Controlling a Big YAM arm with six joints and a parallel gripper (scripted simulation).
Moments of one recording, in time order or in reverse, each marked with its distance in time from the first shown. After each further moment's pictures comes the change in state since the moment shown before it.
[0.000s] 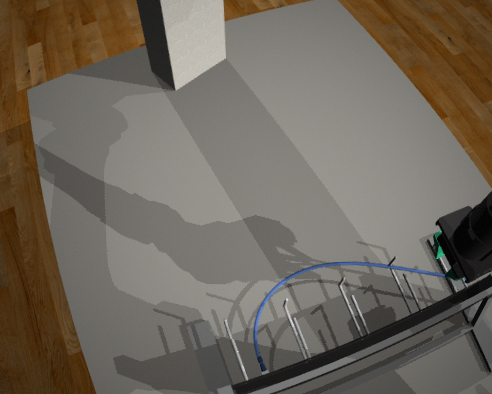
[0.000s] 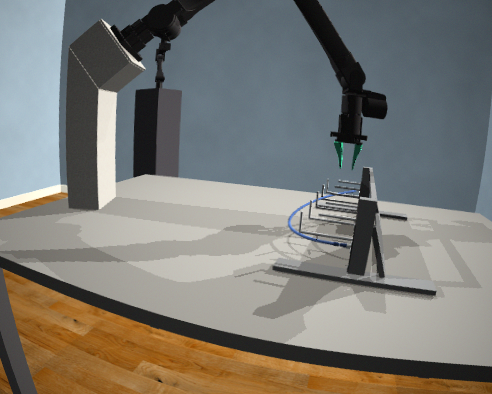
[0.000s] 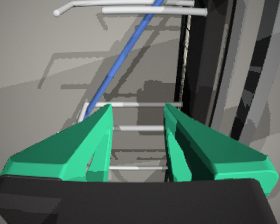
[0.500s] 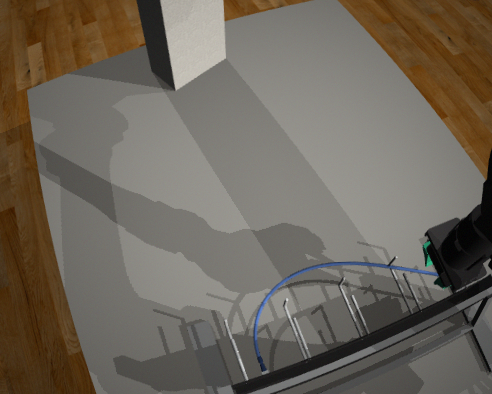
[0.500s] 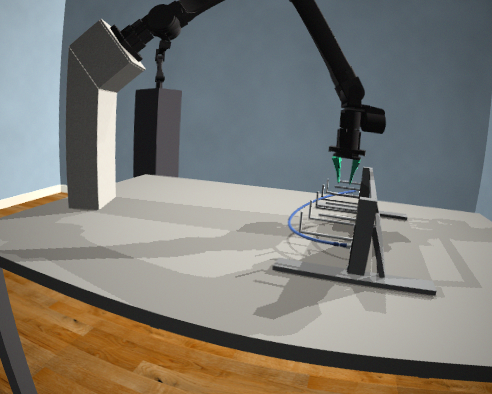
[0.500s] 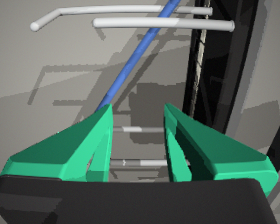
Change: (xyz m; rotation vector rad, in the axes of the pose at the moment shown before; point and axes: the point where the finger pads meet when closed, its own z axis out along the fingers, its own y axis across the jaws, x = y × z) arm 0.001 0.002 0.041 -0.005 0.002 0.001
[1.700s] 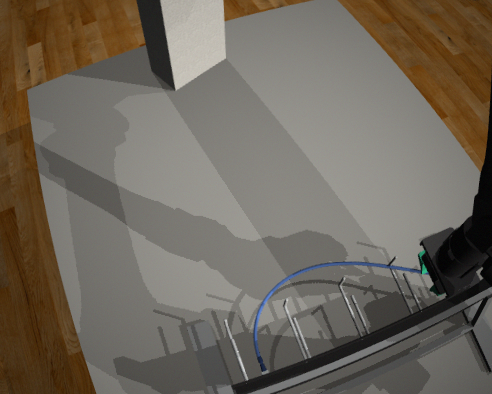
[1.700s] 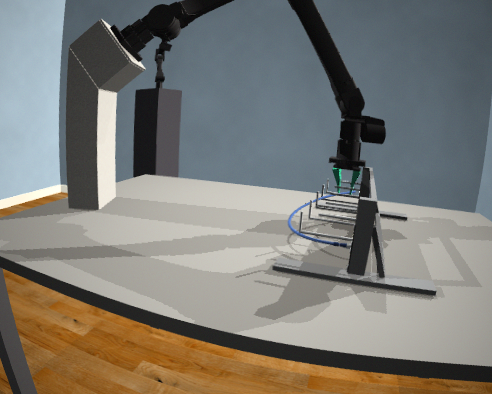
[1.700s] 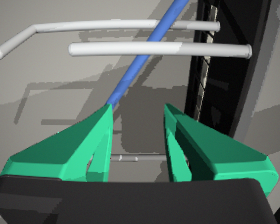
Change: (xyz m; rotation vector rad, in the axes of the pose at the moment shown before) arm -0.003 -0.004 0.030 0.011 -0.004 -0.001
